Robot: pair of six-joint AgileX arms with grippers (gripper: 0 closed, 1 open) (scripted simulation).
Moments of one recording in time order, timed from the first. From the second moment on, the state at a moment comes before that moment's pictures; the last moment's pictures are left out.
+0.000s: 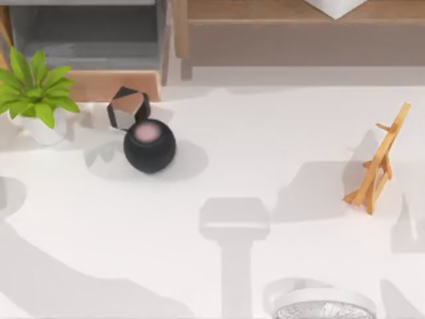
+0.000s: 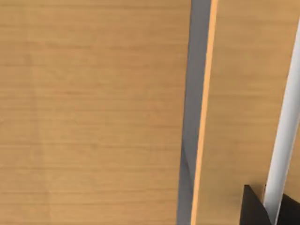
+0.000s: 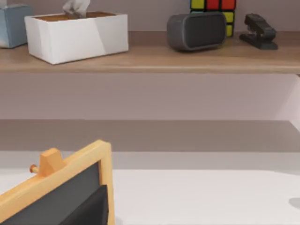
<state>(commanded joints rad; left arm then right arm) 0.44 2.29 1.09 1.17 0.47 1.57 0.00 0.00 0.00 0.00 0.00 0.00</state>
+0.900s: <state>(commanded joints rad) 0.39 2.36 1.25 1.07 0.43 1.57 0.00 0.00 0.00 0.00 0.00 0.00</state>
